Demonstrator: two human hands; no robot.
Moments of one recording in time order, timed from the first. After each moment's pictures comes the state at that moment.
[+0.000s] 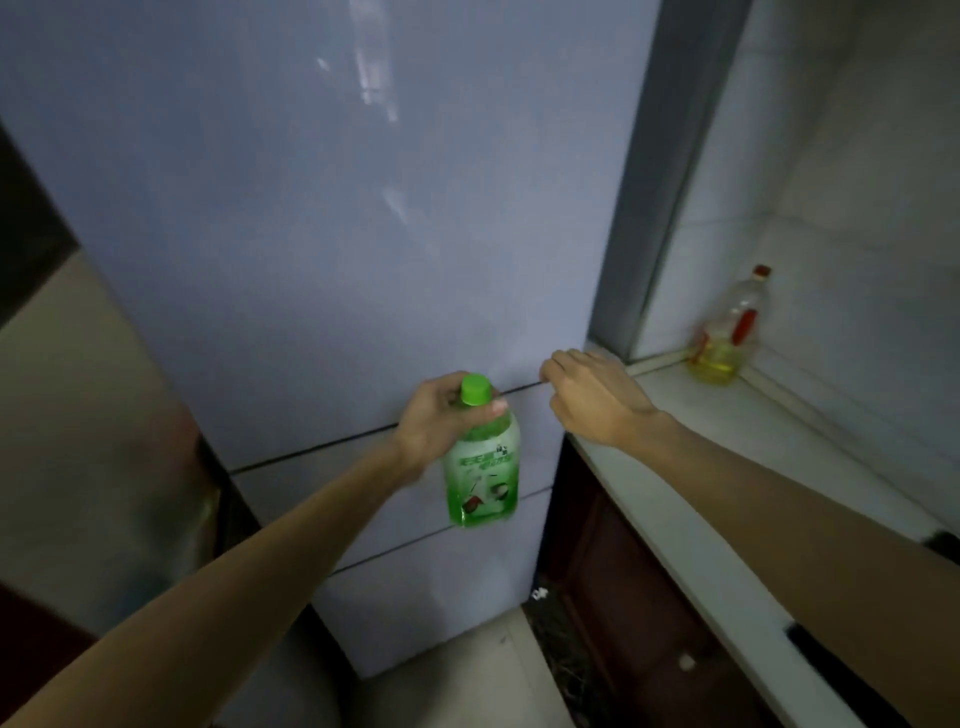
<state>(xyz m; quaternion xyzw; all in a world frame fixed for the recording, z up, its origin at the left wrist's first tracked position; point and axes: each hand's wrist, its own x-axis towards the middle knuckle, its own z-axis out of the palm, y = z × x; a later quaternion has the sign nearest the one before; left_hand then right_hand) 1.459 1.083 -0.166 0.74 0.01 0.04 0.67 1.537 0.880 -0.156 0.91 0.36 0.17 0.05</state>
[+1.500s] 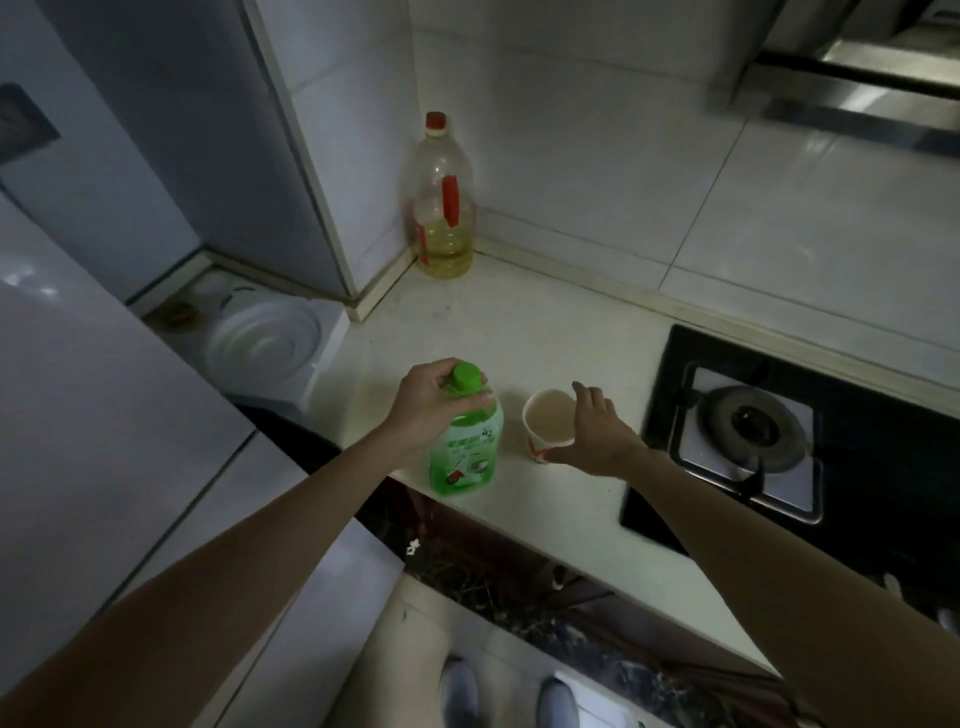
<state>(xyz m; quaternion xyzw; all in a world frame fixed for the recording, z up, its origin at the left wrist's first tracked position) 1.708 0.789 -0.297 0.78 -0.19 -0.25 0.55 1.584 0.582 -0.347 0.94 -0.22 -0.12 -0.23</state>
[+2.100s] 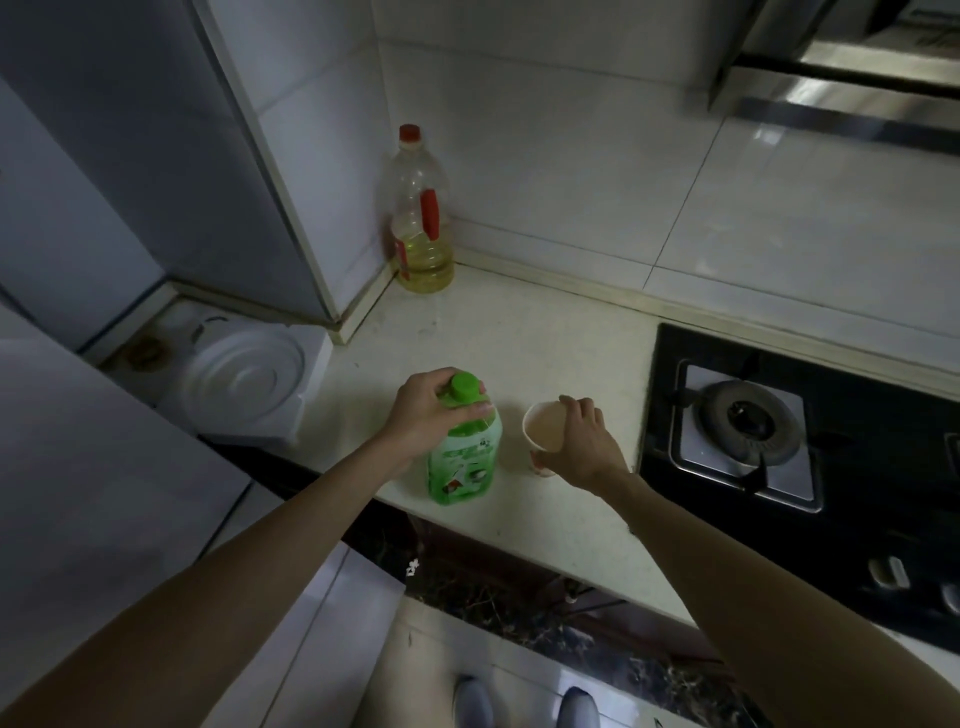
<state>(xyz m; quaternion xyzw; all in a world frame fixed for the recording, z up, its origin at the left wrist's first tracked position) 1.741 0.785 -0.300 0.77 -0.23 -0.27 0.52 1.607 0.601 -0.379 0.92 -0.31 -0.04 -0.24</state>
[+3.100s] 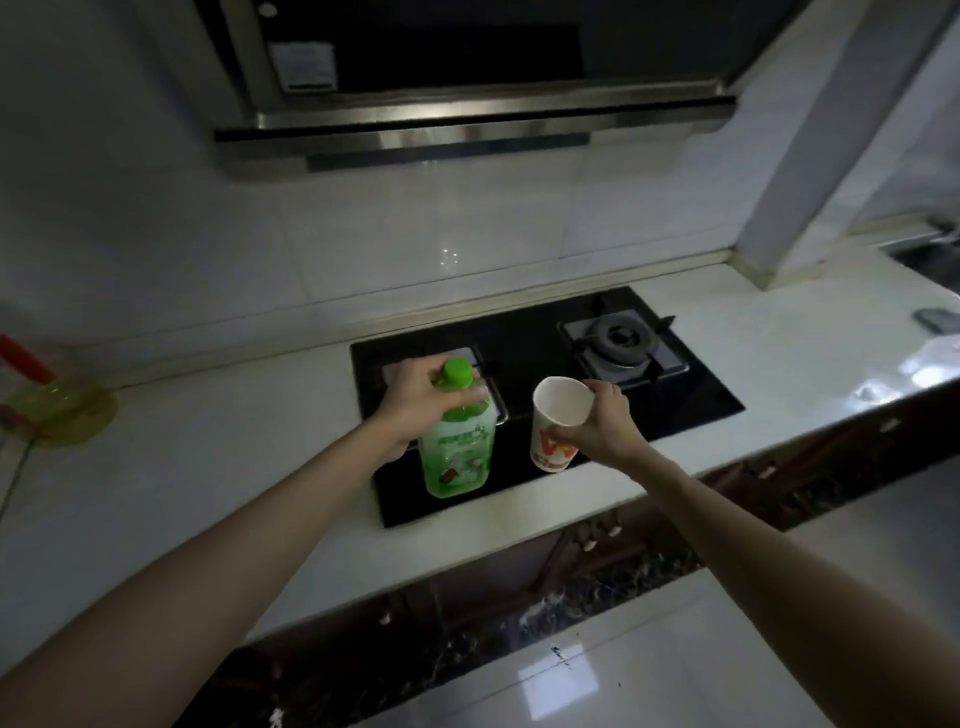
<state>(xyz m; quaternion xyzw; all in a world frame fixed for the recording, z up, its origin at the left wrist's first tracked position) 1.482 0.566 -0.234 0.62 -0.49 -0.41 0.45 1.240 0.502 -0.280 0.70 -0.61 0.20 -0.31</state>
